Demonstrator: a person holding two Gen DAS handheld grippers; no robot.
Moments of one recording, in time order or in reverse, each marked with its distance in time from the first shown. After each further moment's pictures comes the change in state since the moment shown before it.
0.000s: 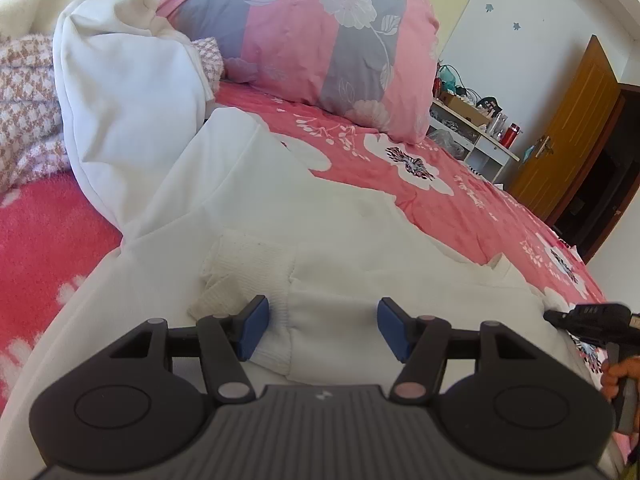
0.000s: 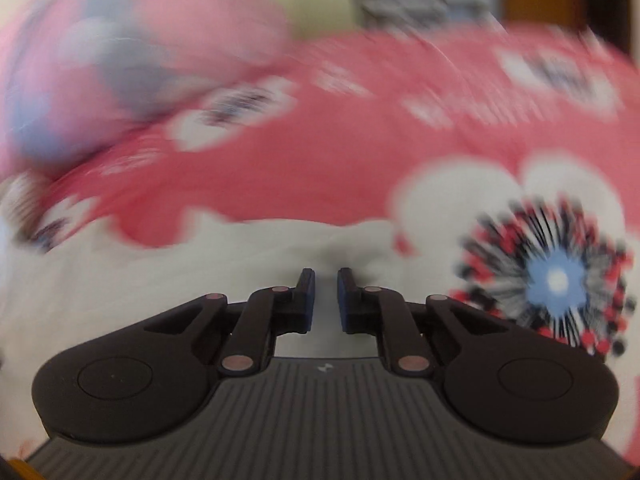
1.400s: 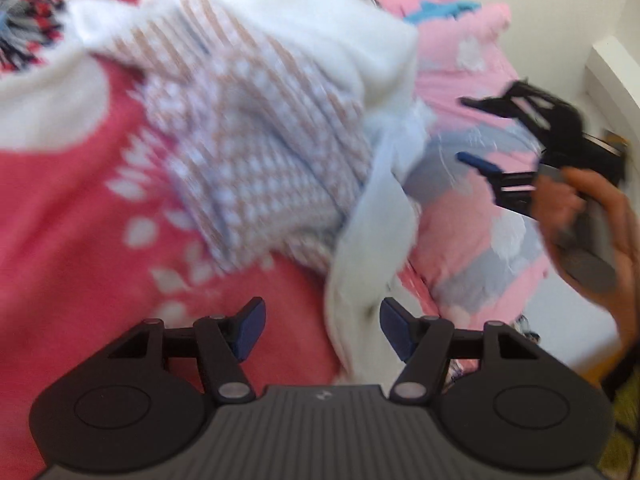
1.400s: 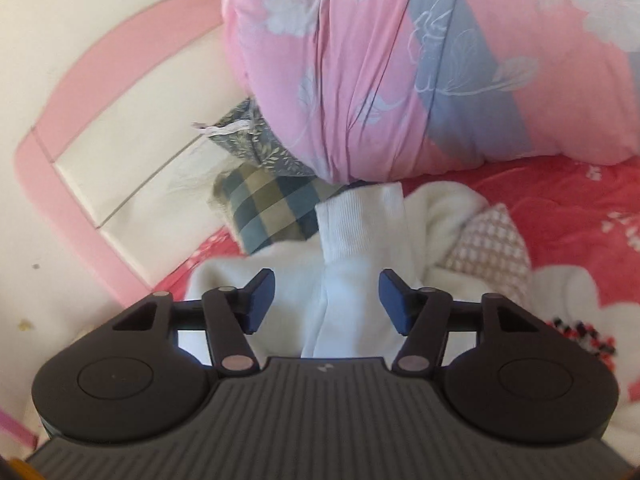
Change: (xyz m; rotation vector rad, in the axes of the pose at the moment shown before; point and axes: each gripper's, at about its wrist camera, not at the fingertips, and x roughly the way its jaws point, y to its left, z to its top) left arm -0.090 0.154 0.007 -0.710 -0.348 0.100; right arm 0.046 0.572 0.024 -0.377 0.241 0.664
